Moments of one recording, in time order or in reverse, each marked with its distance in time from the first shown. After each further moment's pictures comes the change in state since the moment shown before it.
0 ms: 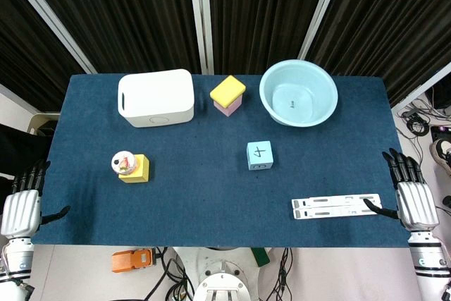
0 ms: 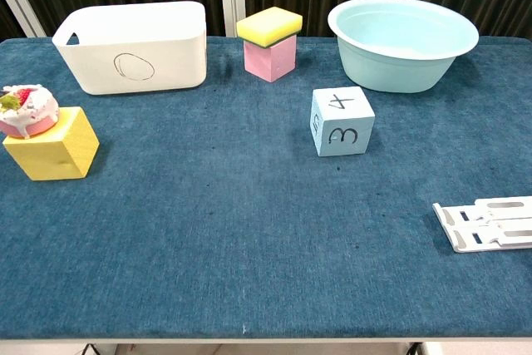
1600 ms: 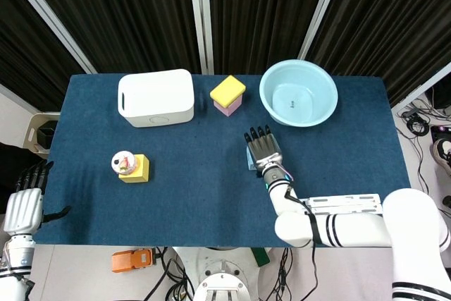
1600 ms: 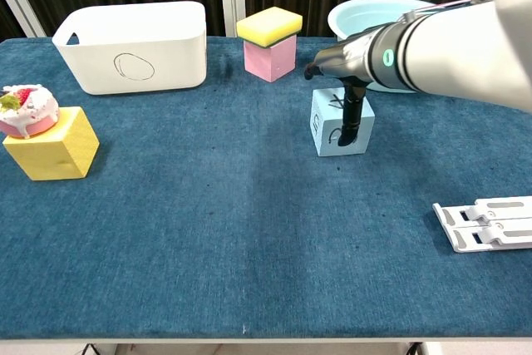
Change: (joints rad) left arm -0.017 -0.020 -0.003 0.075 -0.008 -0.058 -0.044; right arm 1.089 -0.443 0.195 -0.037 1.414 -0.341 -1.318
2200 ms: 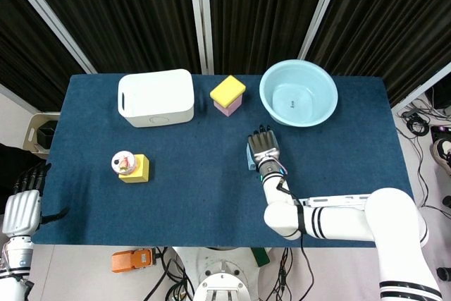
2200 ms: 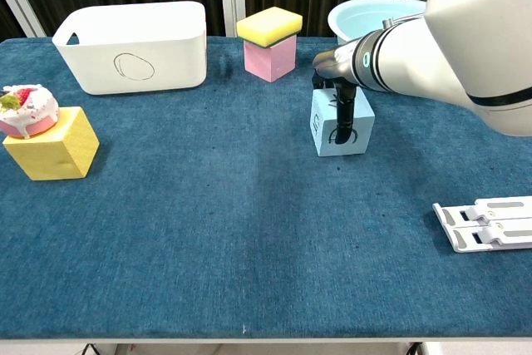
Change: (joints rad) left arm 0.008 -0.012 0.001 0.028 -0.014 -0.009 -0.021; right arm 0.035 -0.066 0.014 0.155 0.069 -0.054 0.057
